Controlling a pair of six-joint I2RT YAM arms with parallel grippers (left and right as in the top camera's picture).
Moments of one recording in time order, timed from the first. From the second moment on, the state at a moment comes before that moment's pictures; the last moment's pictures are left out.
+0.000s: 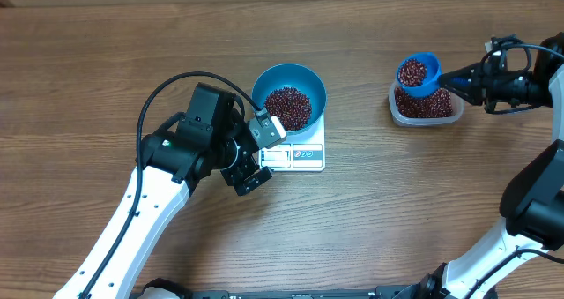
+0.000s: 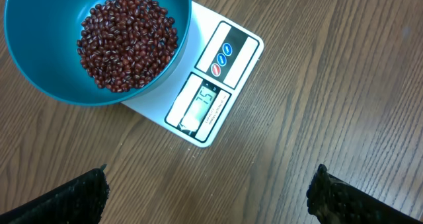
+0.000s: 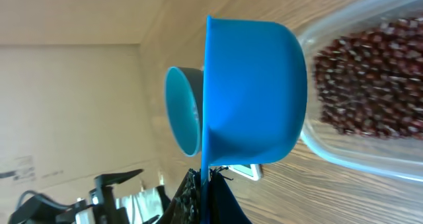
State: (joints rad) left arm -0.38 1.33 1.14 -0.89 0.30 0.63; right arm -0.45 2.01 1.75 -1.37 -1.07 -0.14
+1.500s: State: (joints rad) left arm -0.38 1.33 1.14 -0.89 0.30 0.63; right arm 0.13 1.87 1.75 -1.01 -0.93 0.28
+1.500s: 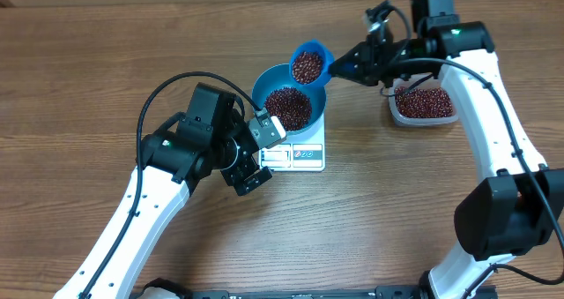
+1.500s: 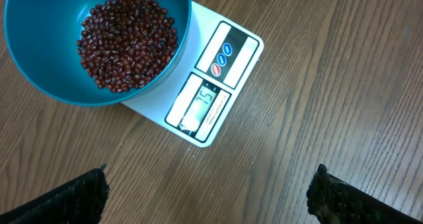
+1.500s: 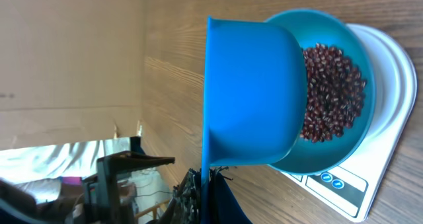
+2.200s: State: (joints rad) left arm -0.38 1.33 1.14 -0.89 0.30 0.63; right arm 0.32 1.87 1.75 -1.01 -0.60 0.35
